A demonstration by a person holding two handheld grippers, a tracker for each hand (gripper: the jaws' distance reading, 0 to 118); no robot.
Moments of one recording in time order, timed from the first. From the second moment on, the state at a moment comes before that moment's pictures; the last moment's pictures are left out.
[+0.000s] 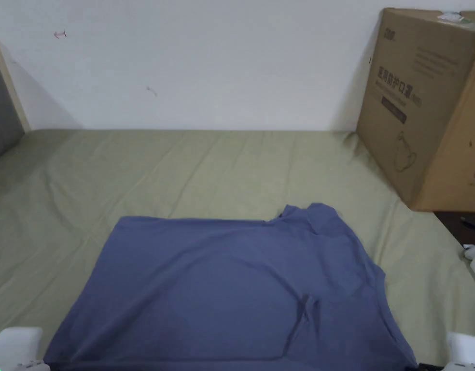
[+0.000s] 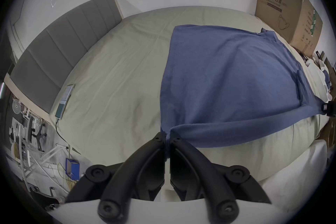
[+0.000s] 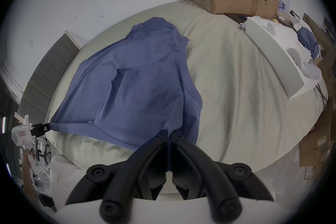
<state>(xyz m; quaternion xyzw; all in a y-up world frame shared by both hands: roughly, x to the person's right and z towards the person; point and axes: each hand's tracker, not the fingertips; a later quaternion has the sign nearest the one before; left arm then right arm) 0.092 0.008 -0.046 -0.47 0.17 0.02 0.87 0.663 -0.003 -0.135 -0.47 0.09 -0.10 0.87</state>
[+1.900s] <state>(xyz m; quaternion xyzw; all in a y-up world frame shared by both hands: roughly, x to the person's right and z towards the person) 0.067 -0.006 -0.018 -0.42 0.16 0.08 0.89 0.664 0.003 -0.089 -0.46 0.06 -0.09 0.88</state>
